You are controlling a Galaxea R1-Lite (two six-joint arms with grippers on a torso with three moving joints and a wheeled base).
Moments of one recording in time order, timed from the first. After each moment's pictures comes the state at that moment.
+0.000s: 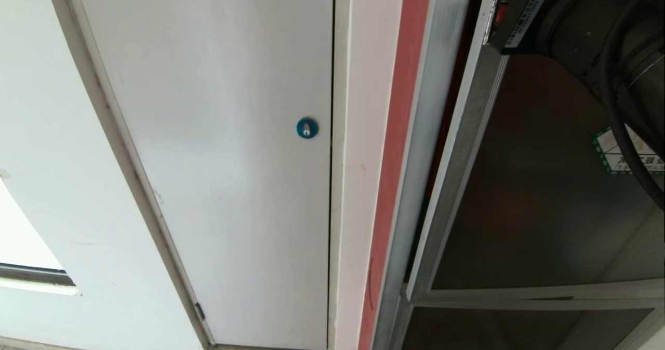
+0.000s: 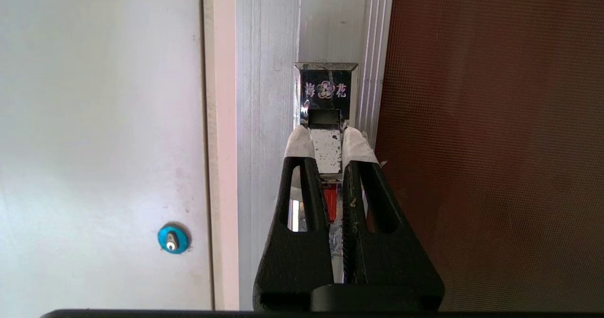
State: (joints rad) left arm 0.00 0.00 0.00 -0.02 0.00 0.01; right arm 0.72 1.47 -1.14 -0.91 -0.69 -0.37
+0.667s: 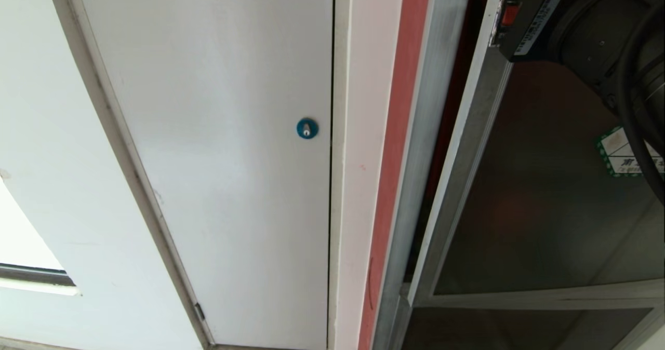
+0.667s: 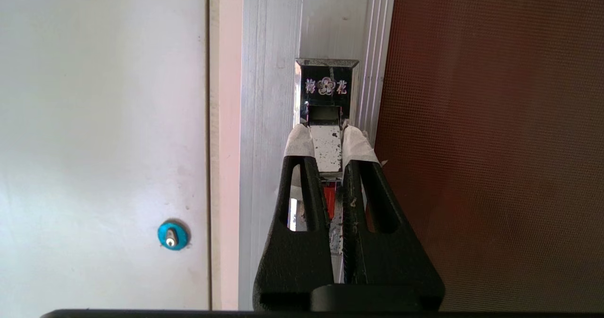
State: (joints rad) left arm 0.00 0.00 0.00 -0.02 0.00 0.01; right arm 0.73 1.45 -1.09 -0.90 -0.69 -0.37
